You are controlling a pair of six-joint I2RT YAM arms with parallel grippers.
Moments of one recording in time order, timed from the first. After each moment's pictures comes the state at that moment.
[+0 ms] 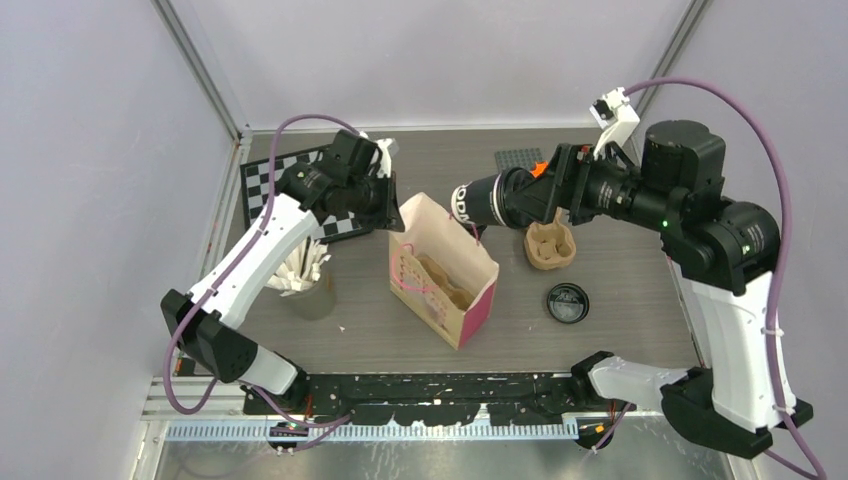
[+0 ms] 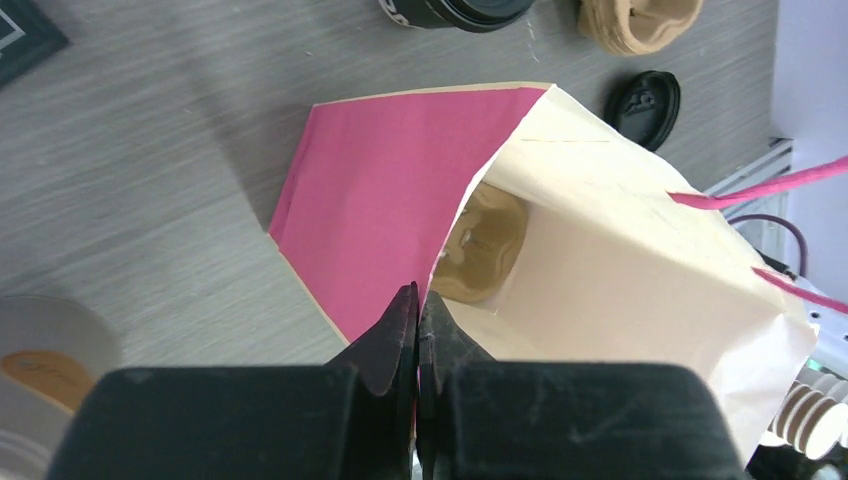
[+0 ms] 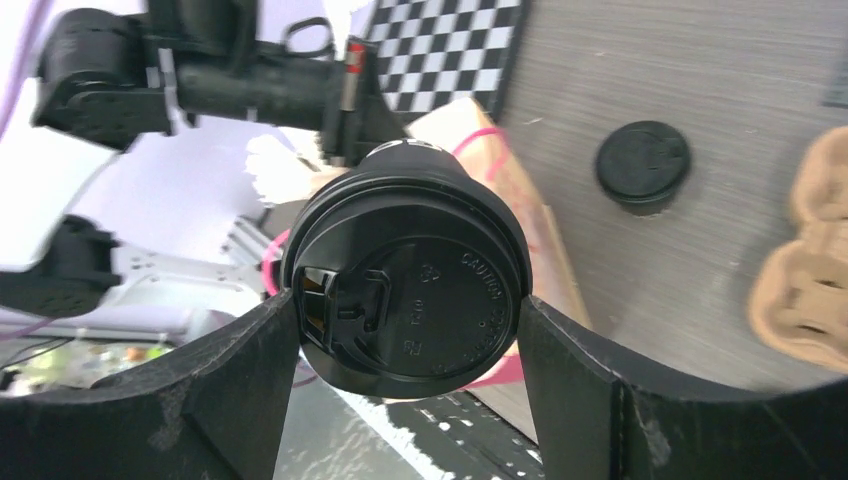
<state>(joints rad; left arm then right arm) -0.55 1.48 1.60 -1.00 0.23 -0.43 0.46 1.18 1.98 -1.20 -0.28 0.40</state>
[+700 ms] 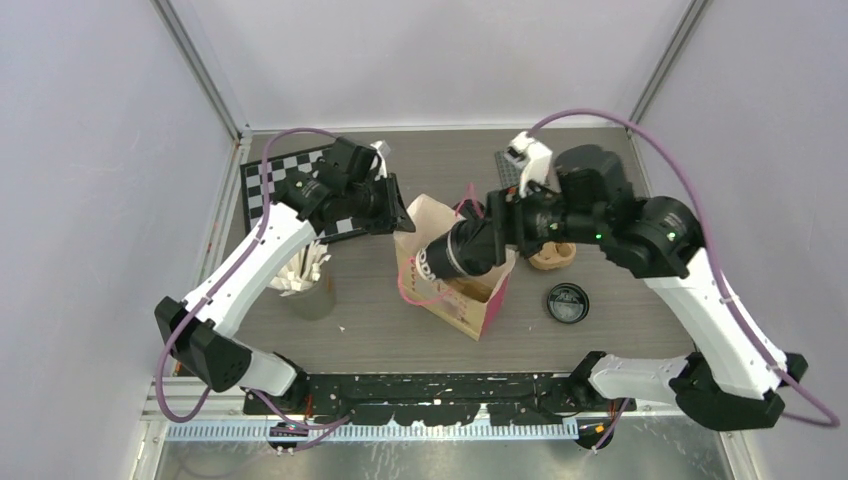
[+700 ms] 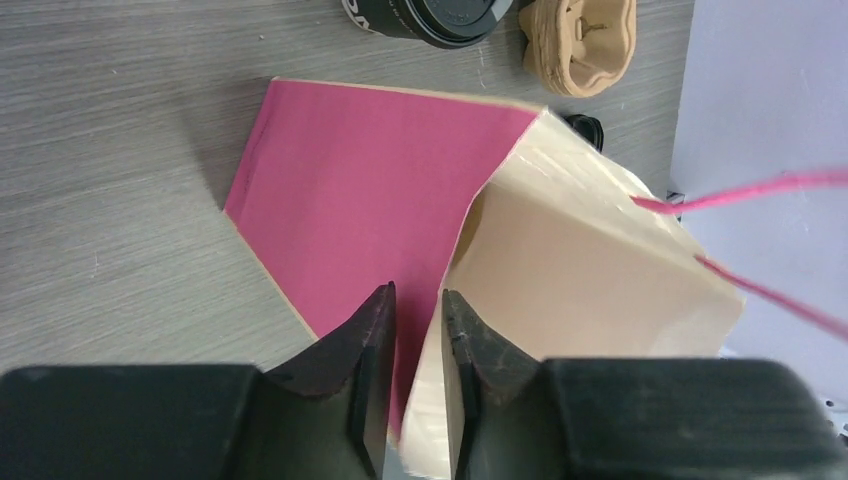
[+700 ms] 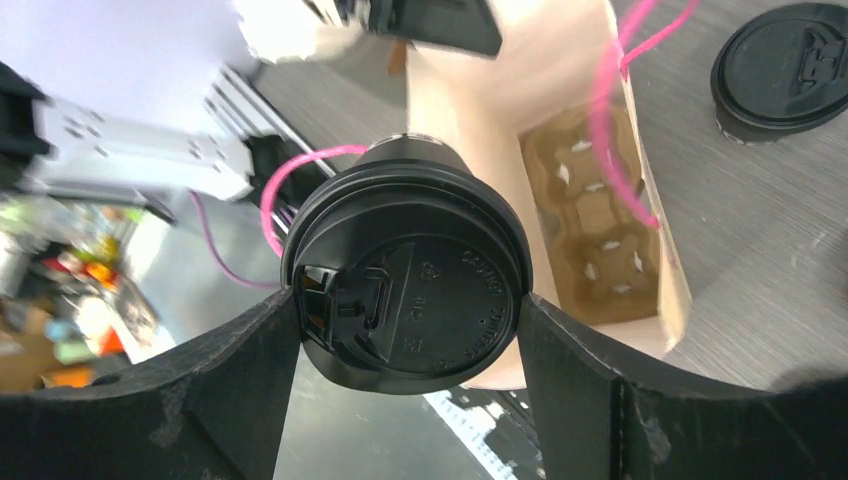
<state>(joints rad) -0.58 1.43 1.52 -0.91 0.24 -0.69 0.70 1.15 1.73 -1.09 -0.30 0.44</state>
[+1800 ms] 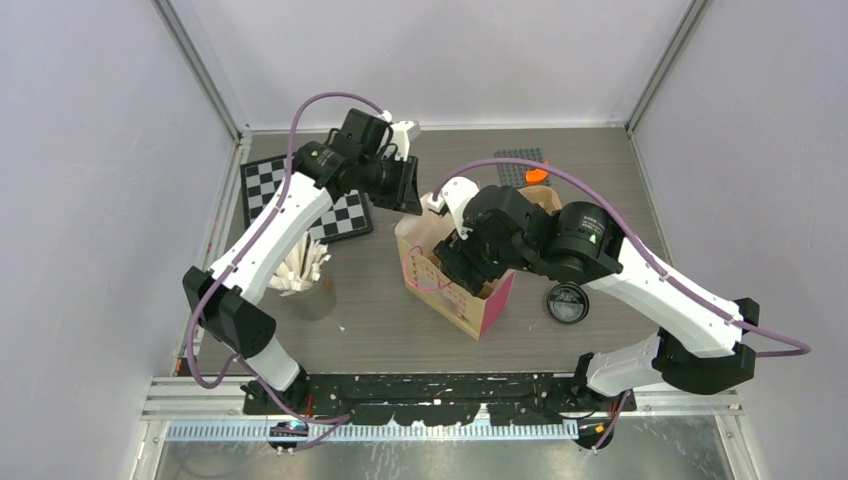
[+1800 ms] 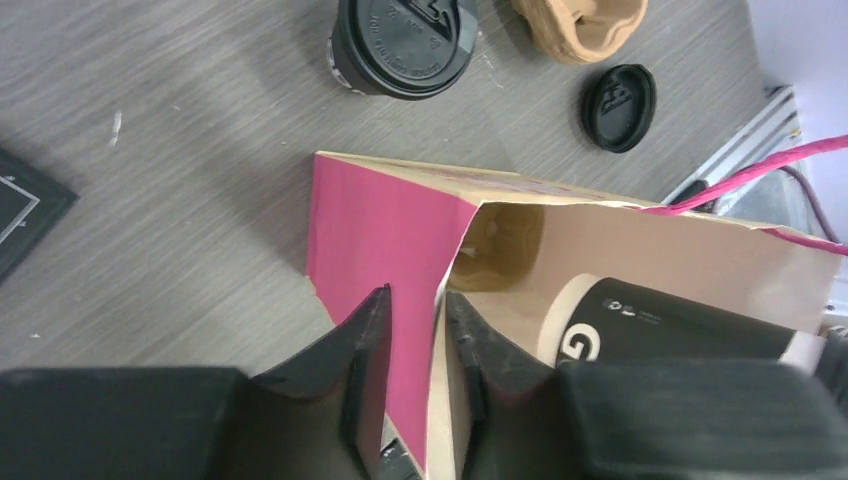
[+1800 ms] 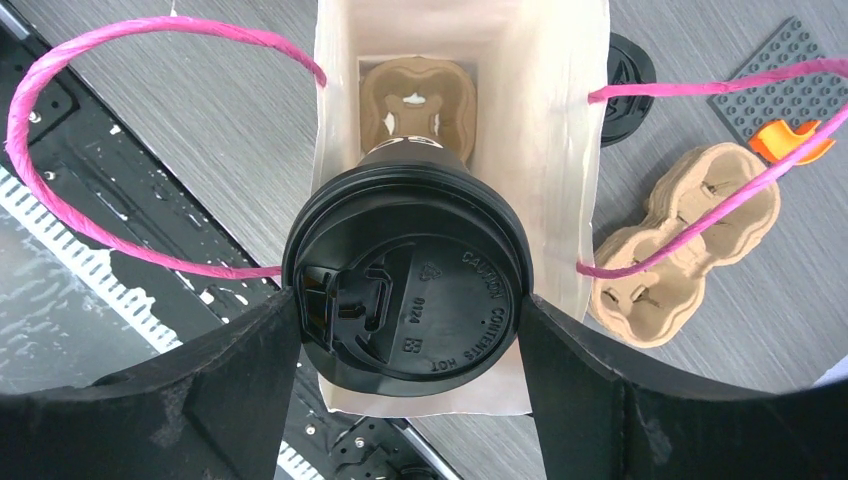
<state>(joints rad) -0.55 1.62 1.76 -0.98 0.34 -0.28 1.12 1.35 1.79 -1.27 0.28 0.10</state>
